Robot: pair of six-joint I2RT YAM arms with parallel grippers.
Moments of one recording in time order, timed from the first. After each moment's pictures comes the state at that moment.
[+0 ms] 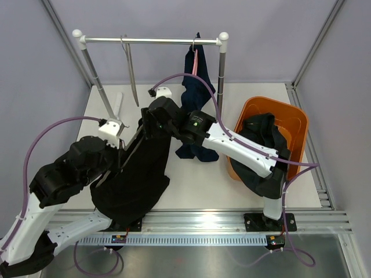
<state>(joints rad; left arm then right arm) -0.78 0.74 1.32 -1.18 -0.32 -0.24 1.09 1.89 2.05 -0.74 0.28 0.60</state>
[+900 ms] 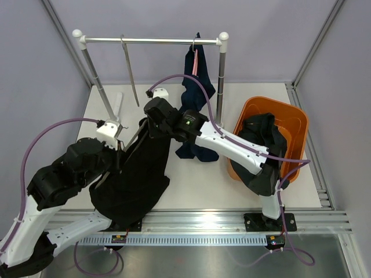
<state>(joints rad) -0.78 0.71 1.31 -1.18 -0.30 -0.24 1.08 1.97 2.08 -0.75 0.30 0.59</state>
